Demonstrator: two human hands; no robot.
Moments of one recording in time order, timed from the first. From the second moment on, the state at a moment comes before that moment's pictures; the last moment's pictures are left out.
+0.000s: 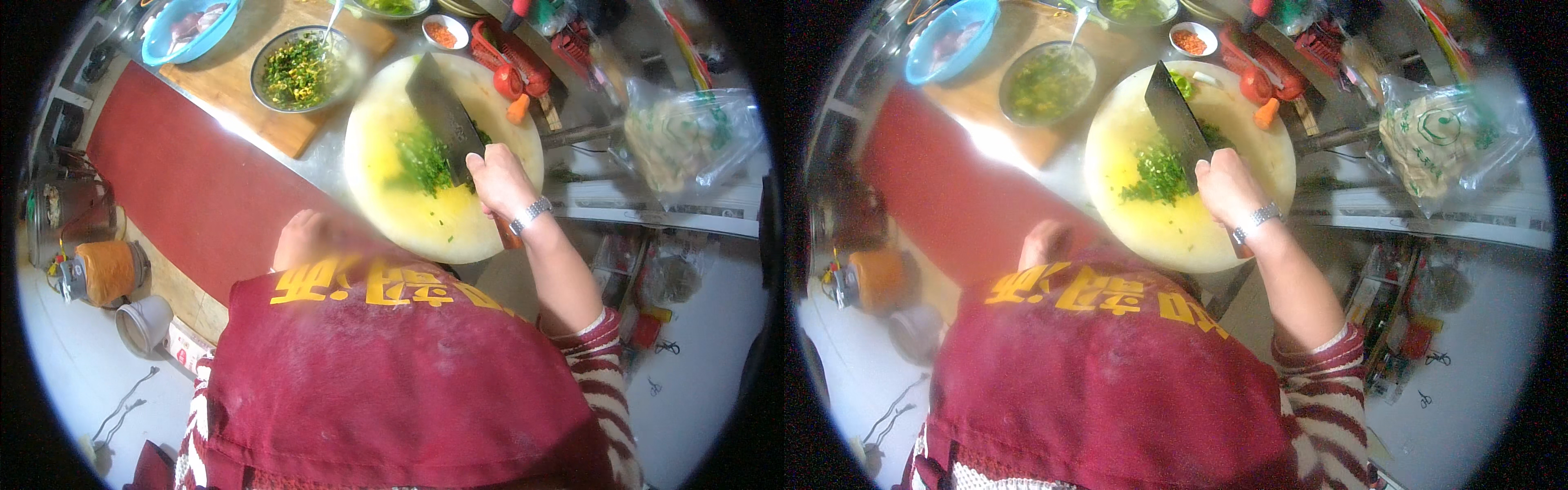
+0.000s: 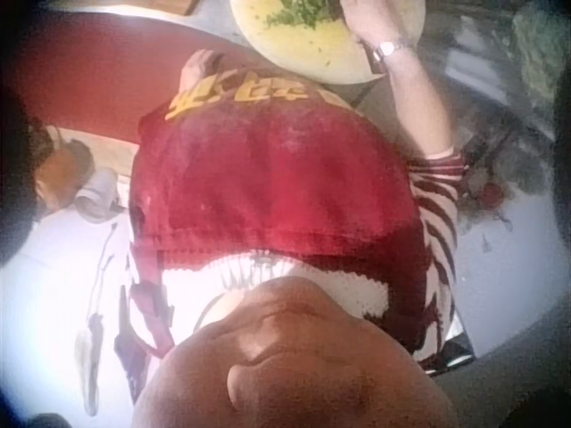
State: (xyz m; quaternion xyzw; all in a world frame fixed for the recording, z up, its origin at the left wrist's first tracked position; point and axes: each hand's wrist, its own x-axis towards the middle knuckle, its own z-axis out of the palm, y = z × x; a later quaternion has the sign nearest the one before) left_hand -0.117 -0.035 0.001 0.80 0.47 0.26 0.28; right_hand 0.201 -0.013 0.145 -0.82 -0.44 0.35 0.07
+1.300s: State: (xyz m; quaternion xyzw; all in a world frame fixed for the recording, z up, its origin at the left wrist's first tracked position) left_hand -0.135 -0.049 -0.007 0.80 0.50 0.20 0.26; right_hand 0.174 -0.034 0.104 -0.78 -0.60 0.13 0.11
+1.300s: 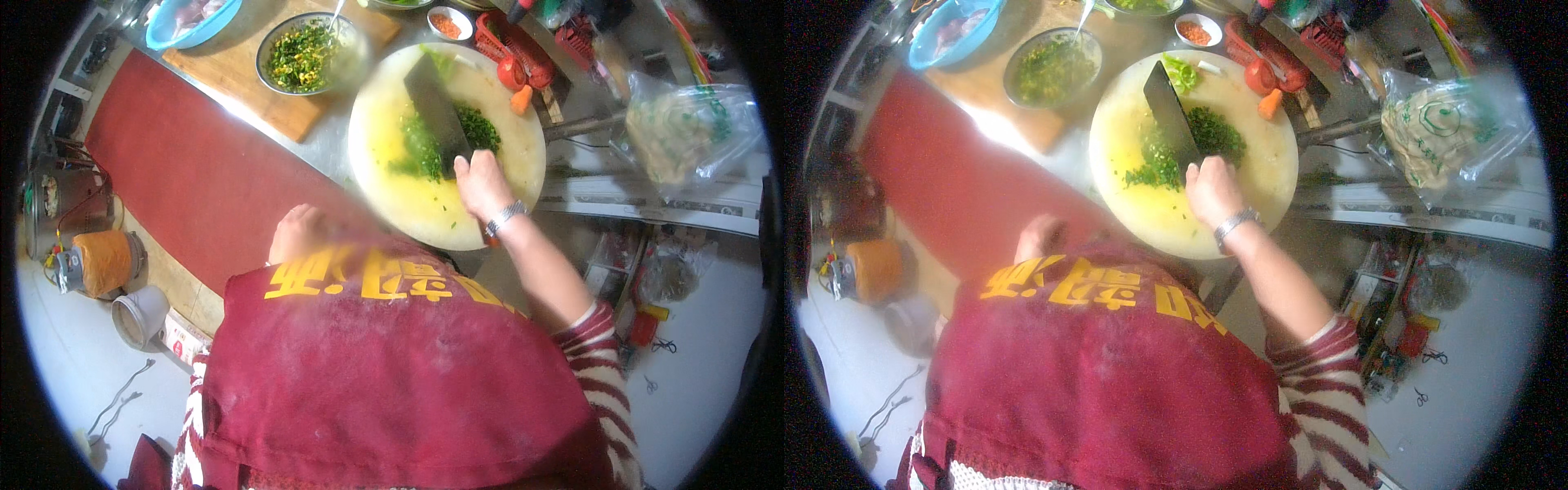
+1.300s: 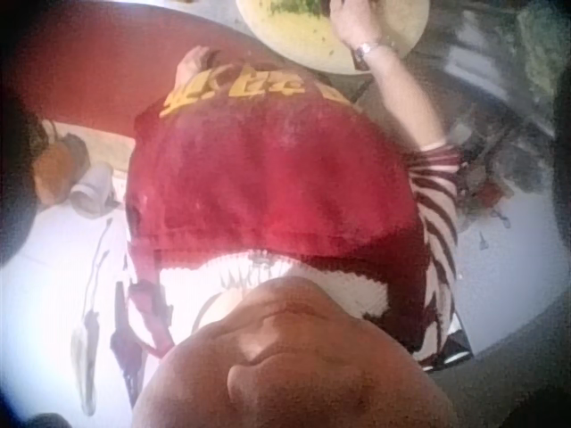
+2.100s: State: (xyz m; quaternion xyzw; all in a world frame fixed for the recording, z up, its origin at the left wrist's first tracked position) left_hand -0.138 -0.067 0.015 0.76 0.54 0.15 0.33; right_hand 0.161 -0.022 0.111 -0.80 -0.55 0.21 0.13
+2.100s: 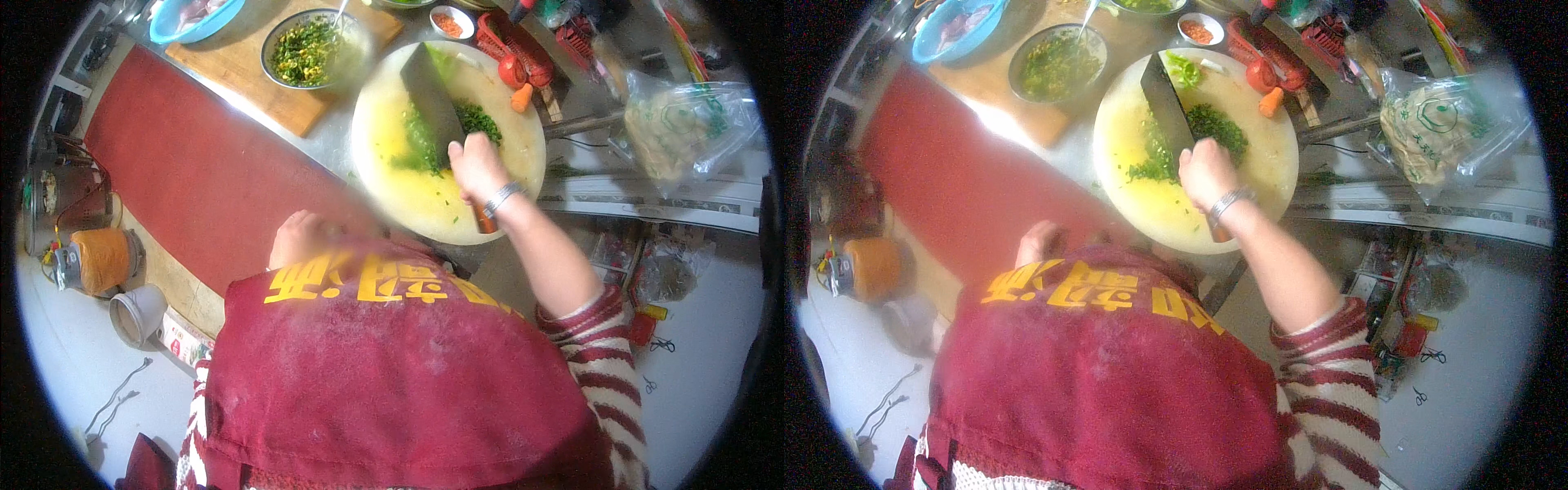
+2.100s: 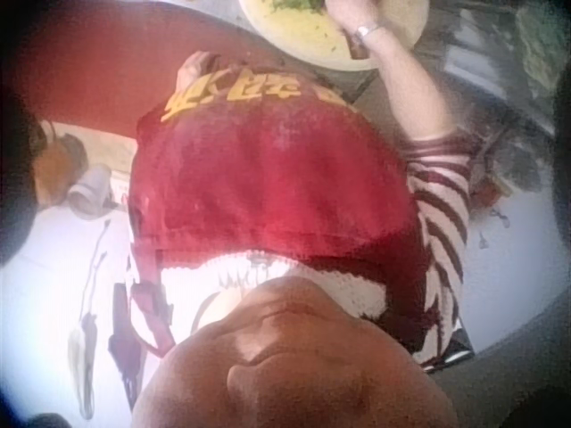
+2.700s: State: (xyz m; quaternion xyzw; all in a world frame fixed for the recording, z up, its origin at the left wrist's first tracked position) left_hand -0.139 -0.066 0.018 0.80 0.50 0.13 0.31; right_hand 0.157 -0.021 0.112 -0.81 -0.50 0.30 0.11
